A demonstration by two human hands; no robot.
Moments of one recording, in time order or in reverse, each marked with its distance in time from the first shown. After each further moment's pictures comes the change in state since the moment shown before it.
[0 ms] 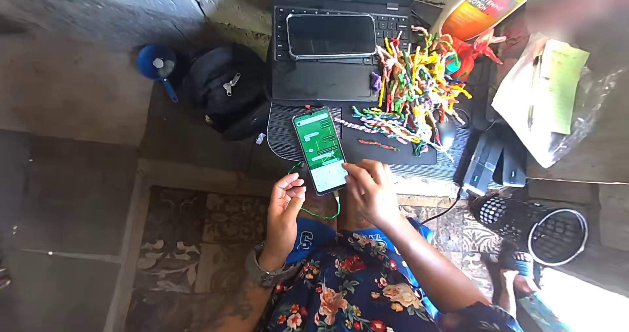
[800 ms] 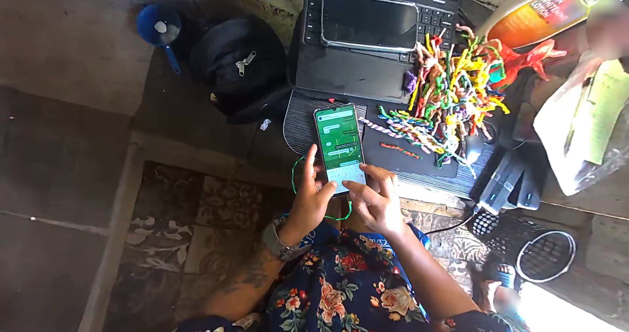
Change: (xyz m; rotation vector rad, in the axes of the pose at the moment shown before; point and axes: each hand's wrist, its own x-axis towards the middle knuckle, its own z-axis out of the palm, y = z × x) left_hand 0.032 -0.005 0.022 0.044 -0.172 -0.176; right_hand -0.010 0.011 0.019 0.166 -0.030 -0.167
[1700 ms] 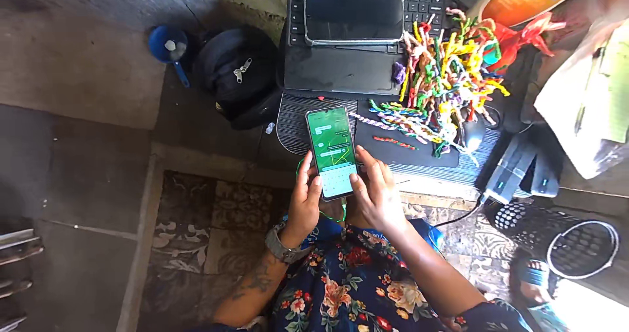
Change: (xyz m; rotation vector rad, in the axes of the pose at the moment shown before) left_hand -0.012 -0.023 -0.005 0.037 0.034 0.189; right_hand 0.021 -0.030 -0.015 0.164 -0.079 0.438
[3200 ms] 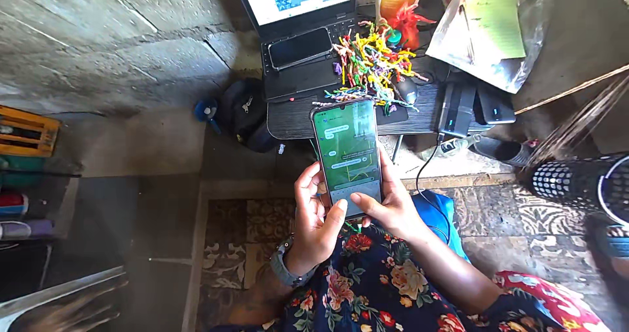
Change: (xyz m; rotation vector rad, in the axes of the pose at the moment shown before) left_hand -0.129 0.082 0.062 0.033 -0.310 0.466; right_hand -0.118 -0.052 -0.077 1.063 -0.078 -0.035
